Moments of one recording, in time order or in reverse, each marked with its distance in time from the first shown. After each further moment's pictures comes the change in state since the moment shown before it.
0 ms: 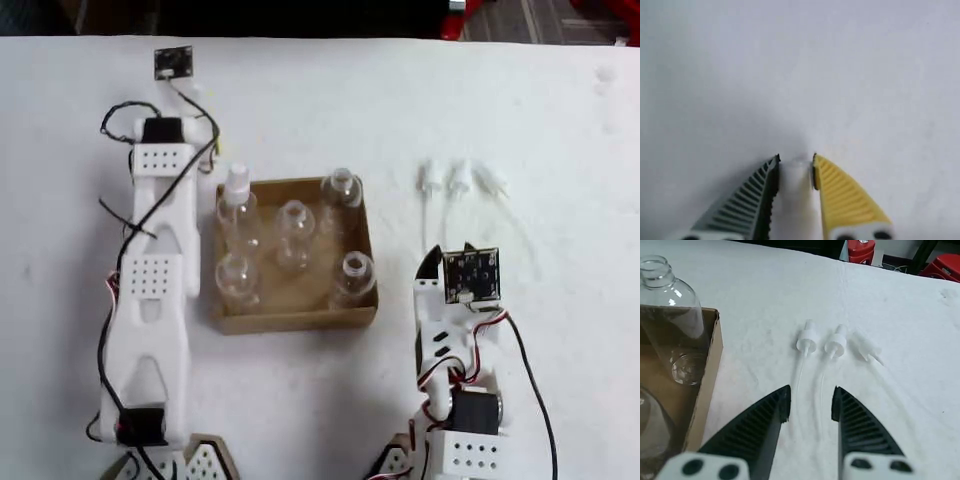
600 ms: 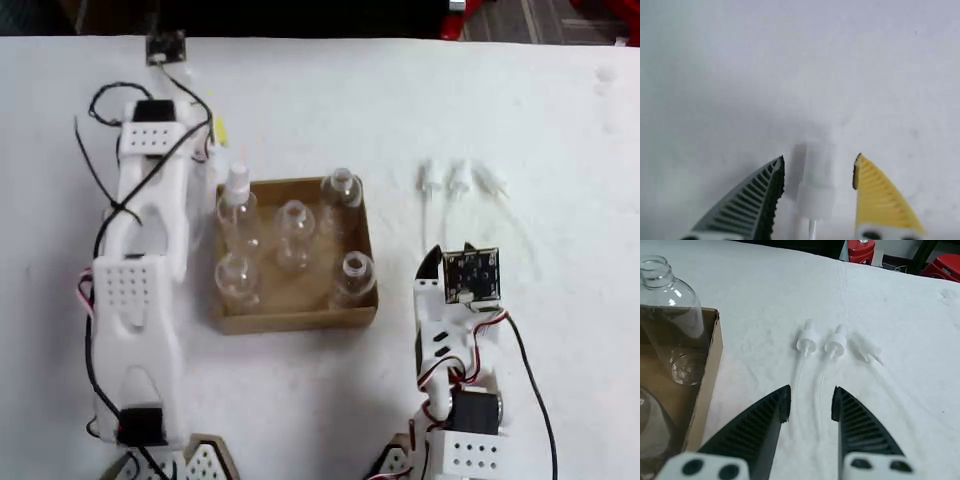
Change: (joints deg) left arm 0.0 -25.8 39.9 -14.2 -0.1; right arm 0.0 0.0 0.0 0.0 0.0
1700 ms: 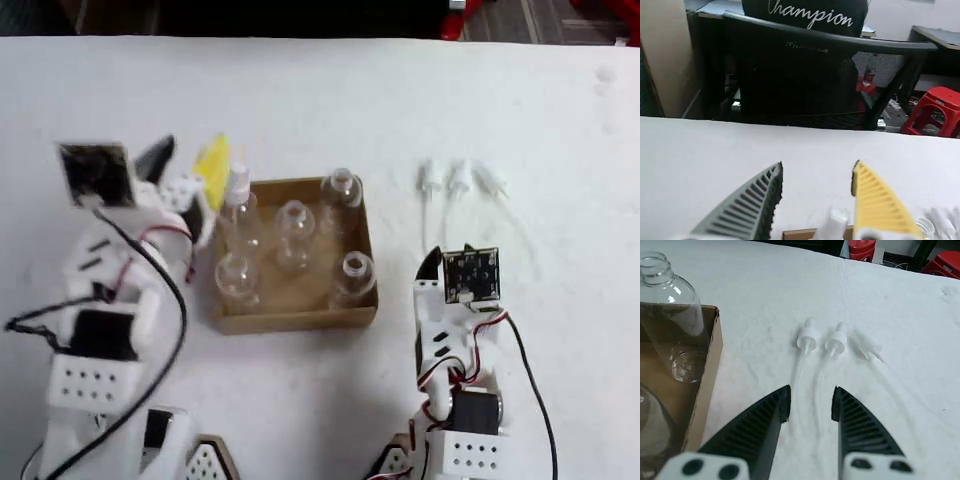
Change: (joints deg) left arm 7.5 -115.3 103.5 -37.3 -0.8; right arm 0.0 0.0 -0.5 0.5 0.0
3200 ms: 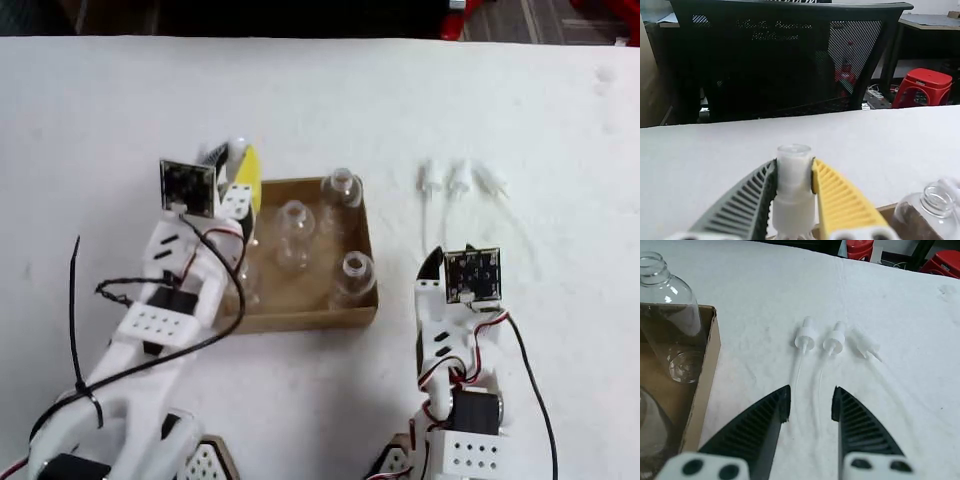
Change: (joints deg) left arm 7.2 25.7 19.9 -49.9 -5.3; right arm 0.4 0.0 0.0 0.0 0.0
